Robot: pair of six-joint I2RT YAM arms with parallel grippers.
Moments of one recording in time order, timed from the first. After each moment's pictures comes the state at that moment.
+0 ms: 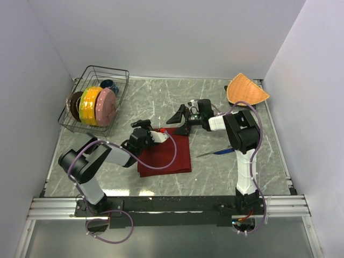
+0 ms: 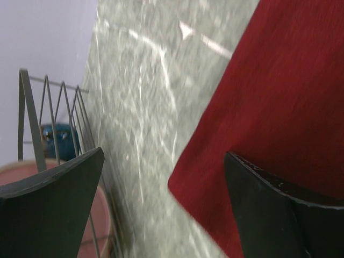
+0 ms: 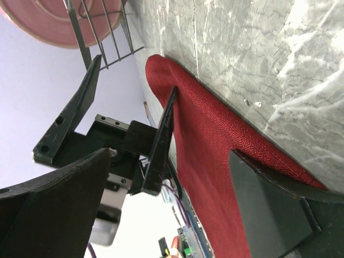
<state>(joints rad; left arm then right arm) -0.64 1.72 0.54 0.81 -0.30 0.90 0.33 2.16 1.16 0.37 -0.95 1.06</state>
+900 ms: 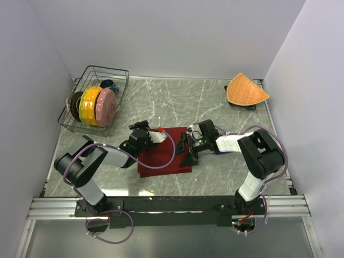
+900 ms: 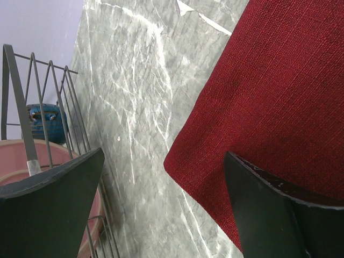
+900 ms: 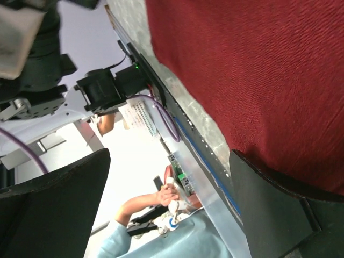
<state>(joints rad) -0.64 1.65 0.51 0.71 -0.32 0.82 0.45 1.69 0.70 0.07 -0.99 0.91</state>
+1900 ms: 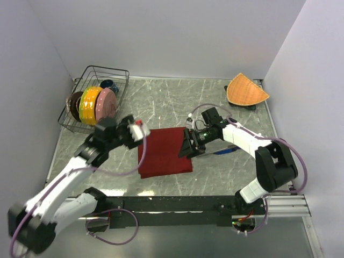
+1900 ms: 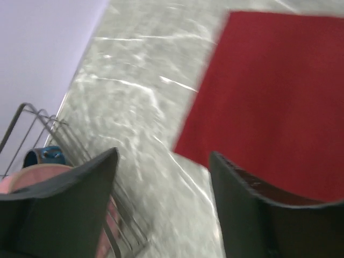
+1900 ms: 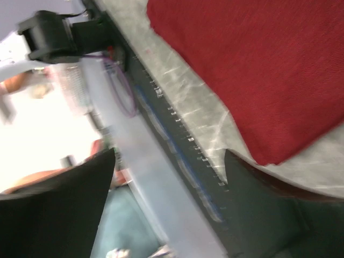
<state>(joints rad) -0.50 0.96 0.74 -0.19 0.23 0.69 0.43 1.55 0.95 -0.58 -0.93 0.31</state>
